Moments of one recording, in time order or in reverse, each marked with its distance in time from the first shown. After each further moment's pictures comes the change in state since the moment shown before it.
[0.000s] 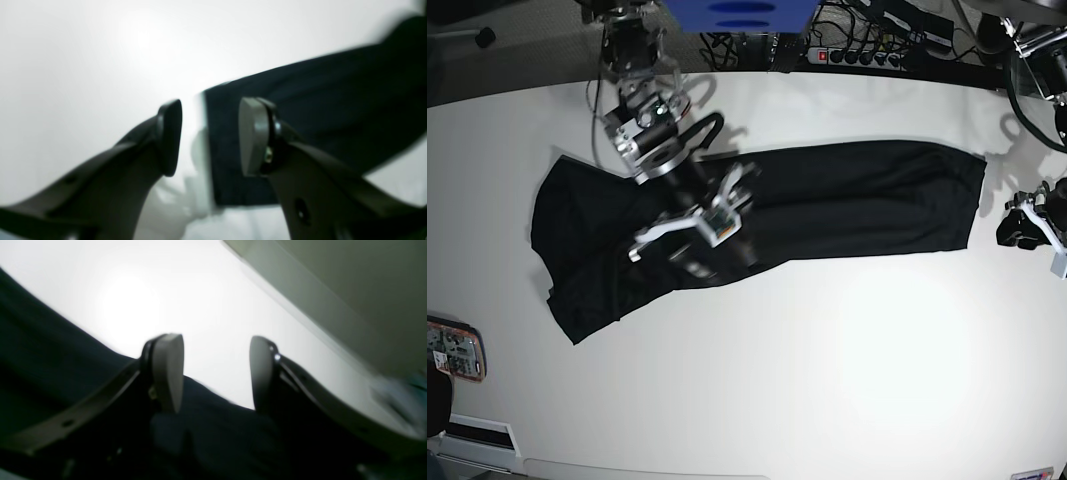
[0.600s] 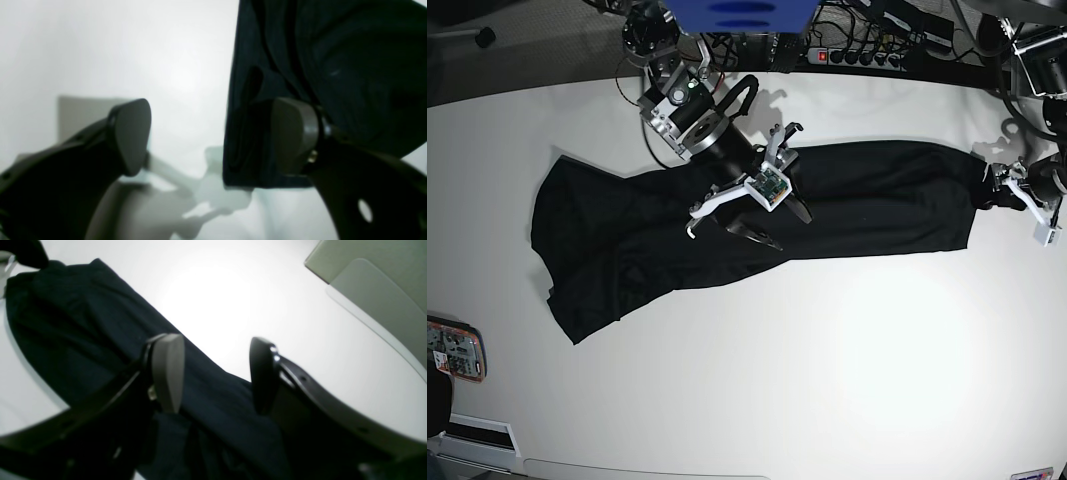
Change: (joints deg) left arm -0.1 0.1 4.5 -16.6 3.7 -0.4 -6.3; right arm -1.9 0.0 -8.7 -0.3 1.2 0.0 -2.4
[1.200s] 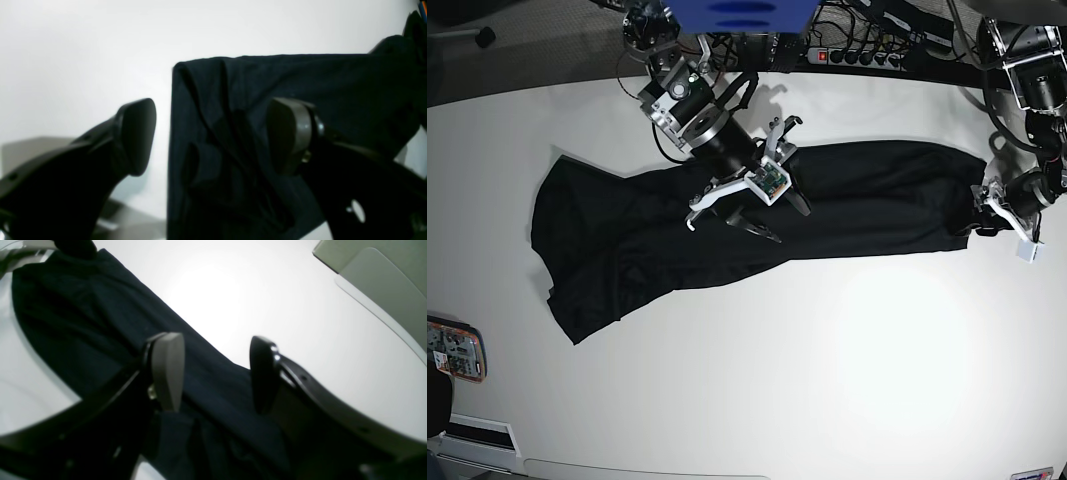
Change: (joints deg) left arm -4.5 5.7 7.0 -8.6 -5.1 -1.3 -7.5; right arm -1.3 0.0 0.0 0.0 0.0 0.0 -0.2
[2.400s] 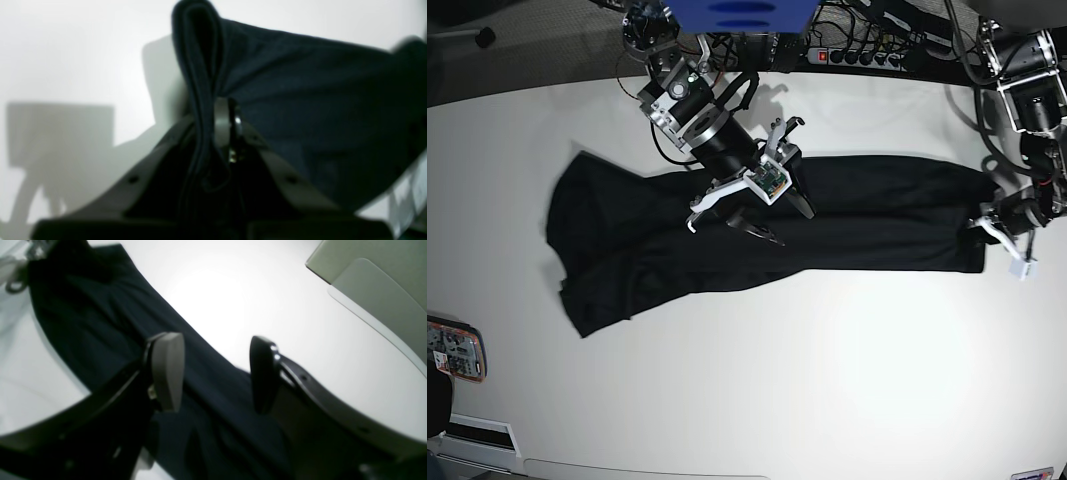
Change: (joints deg) left arm -7.0 -3.2 0.8 -1.4 5.1 3.8 2.0; right arm -0.2 0.0 0.0 0.2 0.0 0.0 2.6
